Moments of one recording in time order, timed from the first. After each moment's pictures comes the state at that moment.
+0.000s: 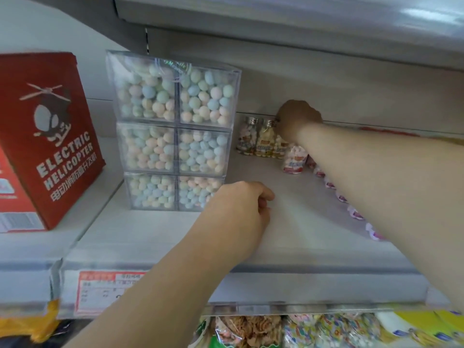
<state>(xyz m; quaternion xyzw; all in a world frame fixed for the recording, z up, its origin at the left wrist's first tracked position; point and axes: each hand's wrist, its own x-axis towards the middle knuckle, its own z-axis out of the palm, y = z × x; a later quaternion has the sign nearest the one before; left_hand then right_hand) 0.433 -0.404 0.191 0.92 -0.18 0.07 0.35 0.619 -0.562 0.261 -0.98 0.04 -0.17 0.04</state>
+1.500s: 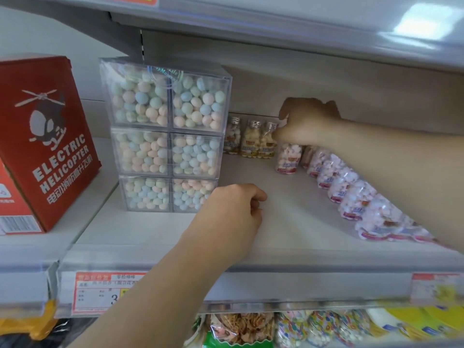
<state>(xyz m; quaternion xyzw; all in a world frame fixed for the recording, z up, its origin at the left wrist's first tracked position) 0.435 -0.406 0.187 0.91 -0.17 0.09 0.36 0.560 -0.576 0.285 -0.98 -0.02 -0.17 -0.01</state>
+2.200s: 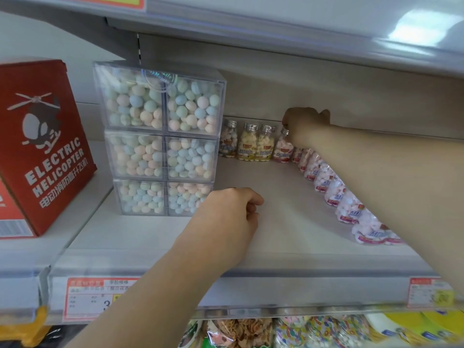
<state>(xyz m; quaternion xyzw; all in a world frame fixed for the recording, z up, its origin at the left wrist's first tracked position) 0.435 -0.406 0.185 0.92 -0.17 0.10 0.34 0.620 -0.602 0.264 -0.98 0.02 -0.16 -0.08</state>
